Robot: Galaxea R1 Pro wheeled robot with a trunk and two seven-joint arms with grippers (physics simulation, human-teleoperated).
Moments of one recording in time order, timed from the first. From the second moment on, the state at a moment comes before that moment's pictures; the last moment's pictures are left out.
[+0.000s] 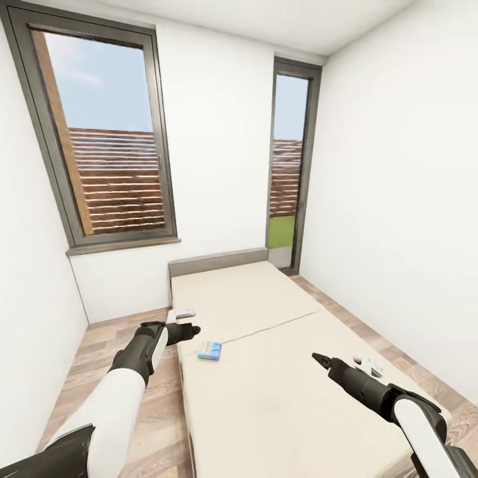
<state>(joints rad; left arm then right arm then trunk) -0.84 -0.14 0.37 -0.59 -0.27 0.55 -0.18 -0.16 -0.18 -0.03 -1.58 -1.00 0.71 -0.23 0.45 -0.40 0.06</state>
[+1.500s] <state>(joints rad) -0.84 -0.14 0.37 -0.59 -0.27 0.55 -0.18 -0.16 -0.18 -0.03 -1.58 -1.00 0.71 -0.23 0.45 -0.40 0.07</state>
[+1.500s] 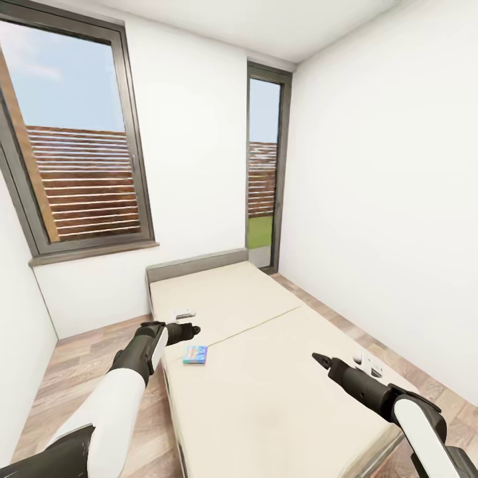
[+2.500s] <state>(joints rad) -0.84 -0.14 0.37 -0.59 -0.27 0.55 -0.18 -0.16 -0.18 -0.03 -1.57 -1.00 0.71 -0.23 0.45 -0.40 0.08</state>
